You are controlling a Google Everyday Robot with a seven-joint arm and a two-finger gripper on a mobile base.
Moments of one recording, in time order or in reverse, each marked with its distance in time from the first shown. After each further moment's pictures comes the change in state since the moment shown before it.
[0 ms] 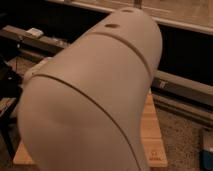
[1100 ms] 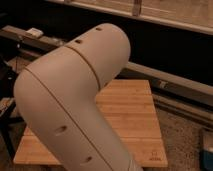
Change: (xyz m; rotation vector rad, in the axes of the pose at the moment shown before) arm -0.061 -0.105 0.062 0.081 0.013 0.146
